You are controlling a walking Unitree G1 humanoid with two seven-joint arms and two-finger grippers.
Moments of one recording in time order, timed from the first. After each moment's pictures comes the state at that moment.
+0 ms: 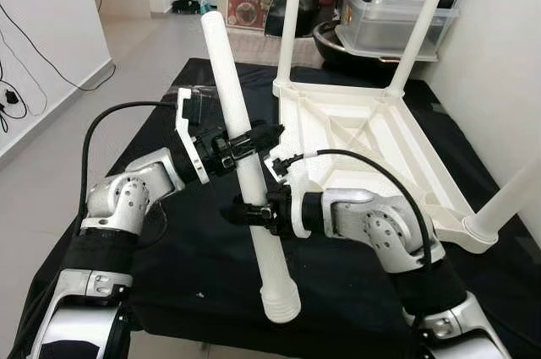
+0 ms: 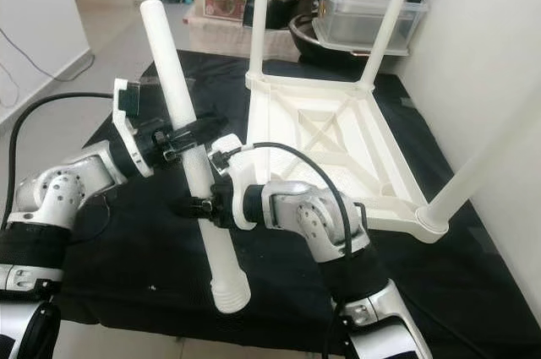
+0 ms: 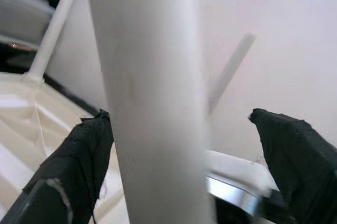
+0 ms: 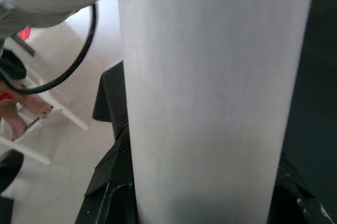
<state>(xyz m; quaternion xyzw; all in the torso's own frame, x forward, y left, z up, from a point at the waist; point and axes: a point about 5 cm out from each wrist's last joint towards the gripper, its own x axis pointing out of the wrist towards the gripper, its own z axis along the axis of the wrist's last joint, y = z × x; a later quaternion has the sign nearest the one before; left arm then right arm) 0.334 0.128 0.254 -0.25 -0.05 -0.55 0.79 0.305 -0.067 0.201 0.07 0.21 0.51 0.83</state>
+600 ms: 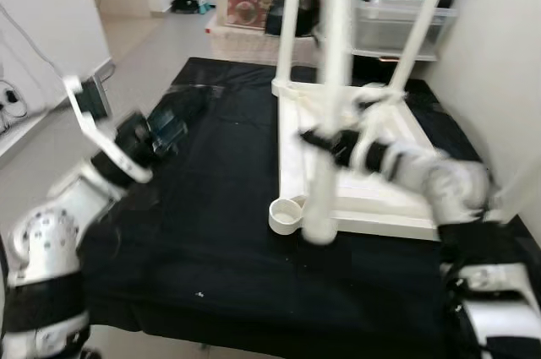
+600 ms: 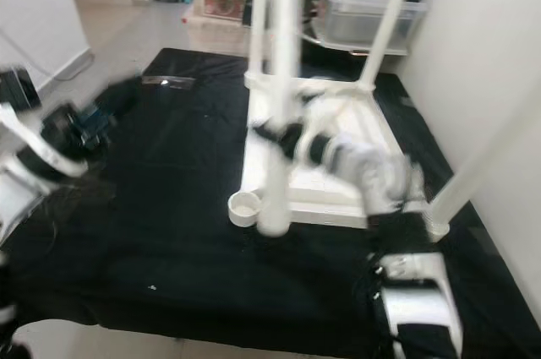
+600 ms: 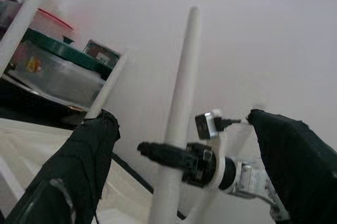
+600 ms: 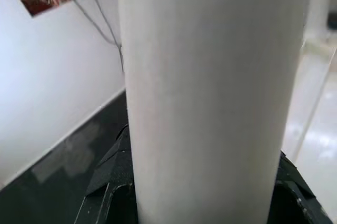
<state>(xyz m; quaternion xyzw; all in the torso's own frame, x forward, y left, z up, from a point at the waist) 0.287 0.191 0.262 -0.31 -0.15 -0.45 0.83 0.362 -0.162 0.264 0.12 0.07 0.31 0.94</state>
